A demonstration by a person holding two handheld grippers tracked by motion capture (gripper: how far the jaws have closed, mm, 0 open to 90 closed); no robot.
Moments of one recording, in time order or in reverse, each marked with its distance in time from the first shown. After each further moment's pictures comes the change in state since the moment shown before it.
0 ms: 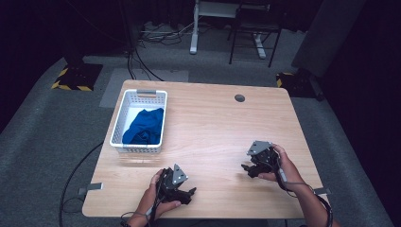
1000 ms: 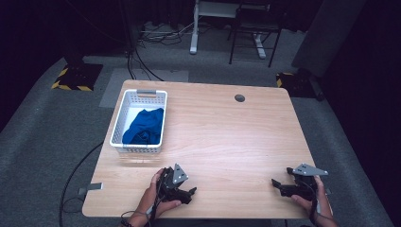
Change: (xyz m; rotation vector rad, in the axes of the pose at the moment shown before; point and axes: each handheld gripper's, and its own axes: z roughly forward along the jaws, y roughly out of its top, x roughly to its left) left arm 0.001 0.001 0.001 0.000 -0.013 0.005; right arm -0.004 -0.150 -0.031 -0.193 -0.026 0.489
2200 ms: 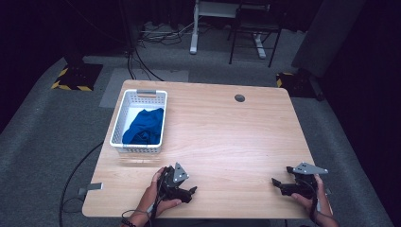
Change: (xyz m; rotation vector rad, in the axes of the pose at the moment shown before) left arm 0.002 0.002 0.002 0.000 -0.004 0.011; right arm -0.004 0.003 0.003 0.000 0.022 -0.019
